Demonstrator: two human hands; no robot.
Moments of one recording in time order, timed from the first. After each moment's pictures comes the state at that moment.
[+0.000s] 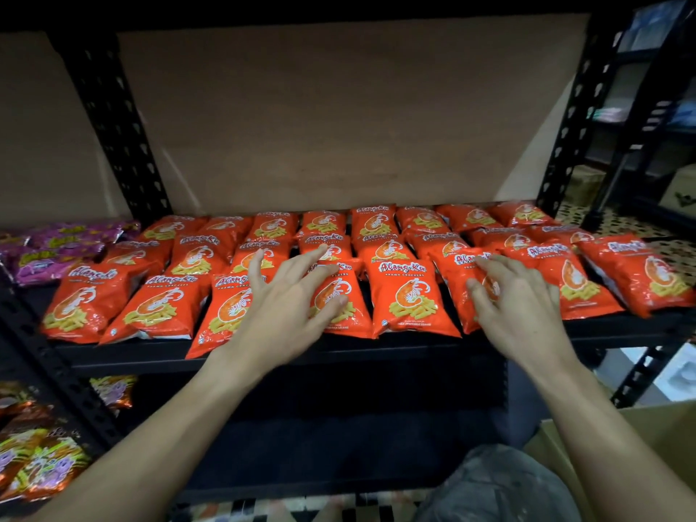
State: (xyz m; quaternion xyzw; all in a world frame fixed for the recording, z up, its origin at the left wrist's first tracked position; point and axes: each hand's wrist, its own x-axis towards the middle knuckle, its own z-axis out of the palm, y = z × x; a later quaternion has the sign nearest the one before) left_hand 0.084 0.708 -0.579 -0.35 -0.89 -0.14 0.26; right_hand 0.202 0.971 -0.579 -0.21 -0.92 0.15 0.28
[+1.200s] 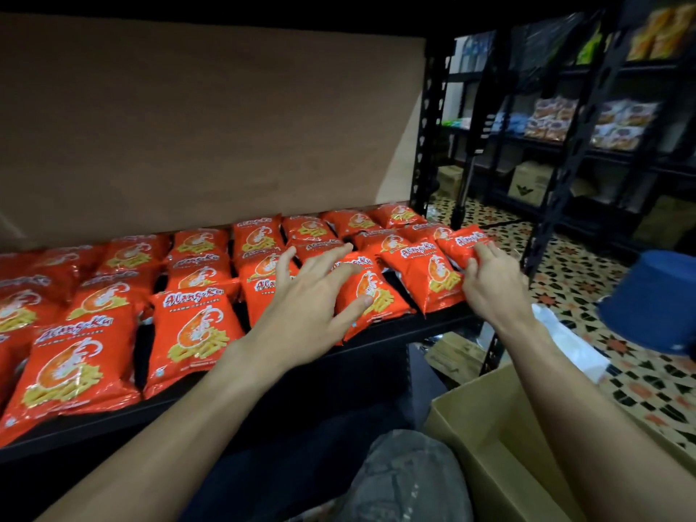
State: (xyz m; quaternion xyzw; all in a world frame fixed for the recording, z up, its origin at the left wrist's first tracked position) left_hand 0.126 0.855 -0.559 -0.52 -0.81 -0.21 0.19; right_hand 0.242 1.104 -0.577 -0.38 -0.87 0.09 0.29
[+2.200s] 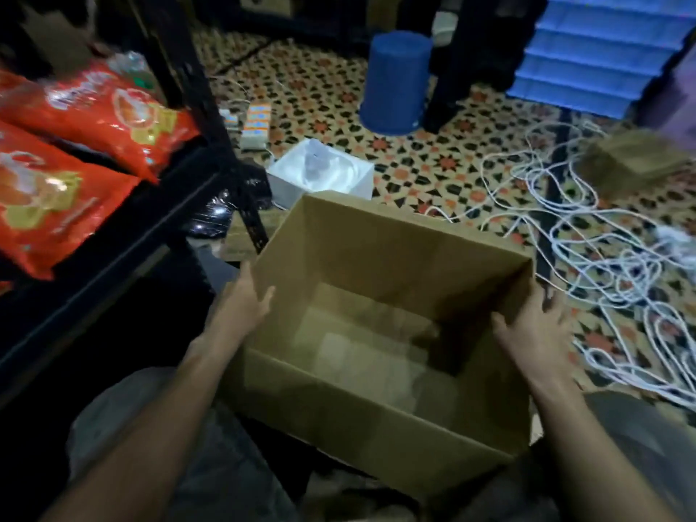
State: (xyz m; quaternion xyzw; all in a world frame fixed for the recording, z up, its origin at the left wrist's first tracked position) left_hand 0.222 1.092 -0.774 -0.53 -0.81 -0.13 -0.21; right_hand 0.596 1.095 -0.760 -0.82 -0.52 0.21 0.14
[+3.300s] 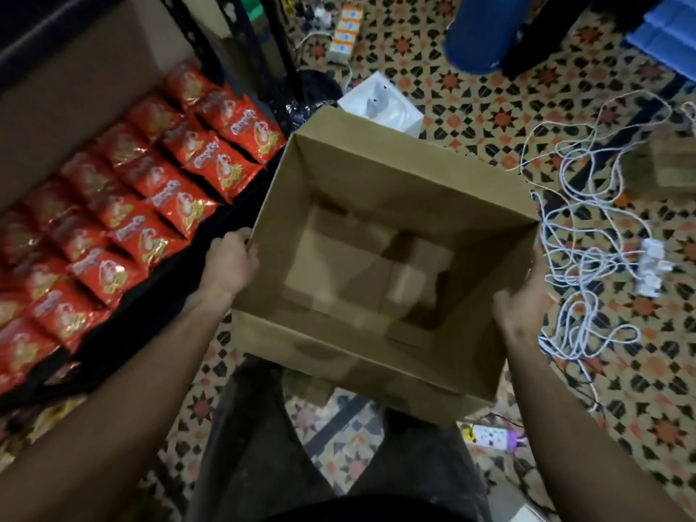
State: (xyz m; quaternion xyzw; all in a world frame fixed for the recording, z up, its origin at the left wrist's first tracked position) left_hand 0.358 0.942 -0.387 -0.36 -0.90 -0.11 -0.22; right_hand 0.726 1.066 -0.425 -0.74 -0.52 0.39 0.19
